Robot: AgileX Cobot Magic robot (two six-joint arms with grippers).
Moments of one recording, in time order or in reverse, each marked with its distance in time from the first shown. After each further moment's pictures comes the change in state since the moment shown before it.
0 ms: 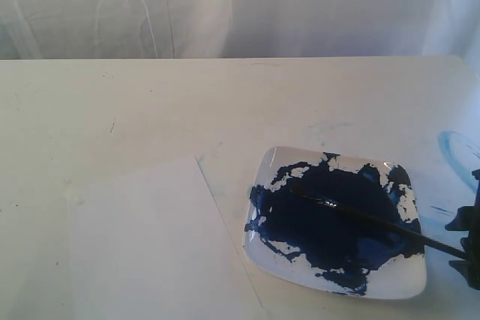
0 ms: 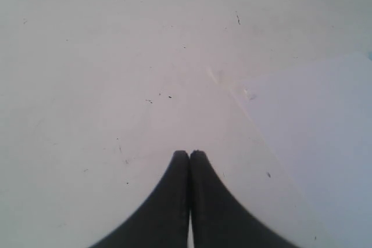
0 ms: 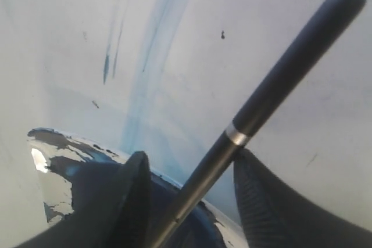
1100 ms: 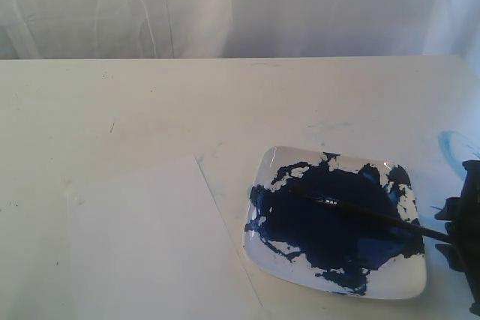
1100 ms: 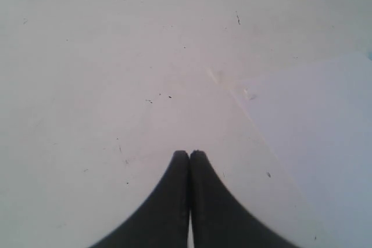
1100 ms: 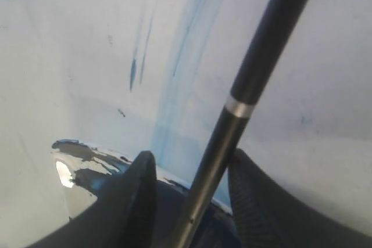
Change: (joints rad) left arm 0.000 0.000 0.000 0.000 0.000 0.000; right arm 0.070 0.110 -0.023 0.032 -0.149 0.079
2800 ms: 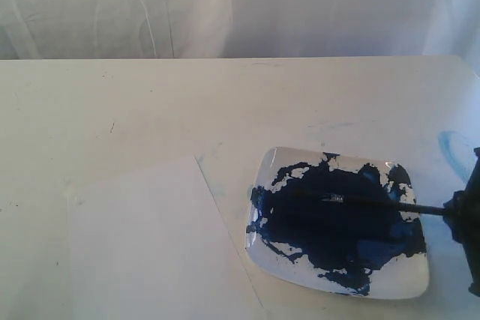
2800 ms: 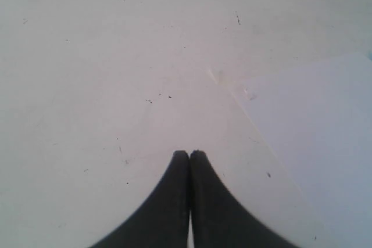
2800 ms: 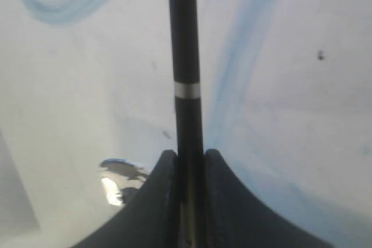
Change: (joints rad) left arm 0.000 0.000 0.000 0.000 0.000 0.000; right arm 0.000 0.023 0.000 0.009 -0.144 0.021
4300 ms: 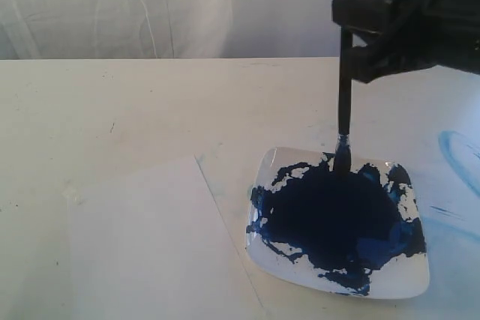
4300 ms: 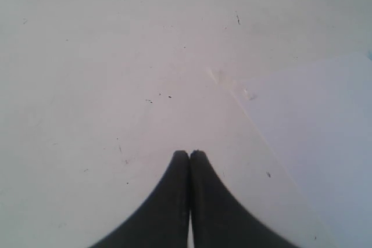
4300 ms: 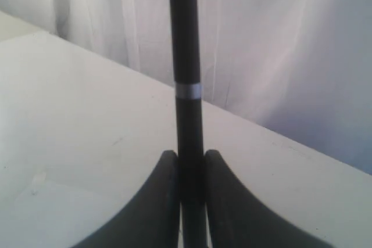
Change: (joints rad) left arm 0.000 0.000 0.000 0.000 0.000 0.000; right arm 0.236 -0.382 -0.444 -2.040 -0.156 0.151
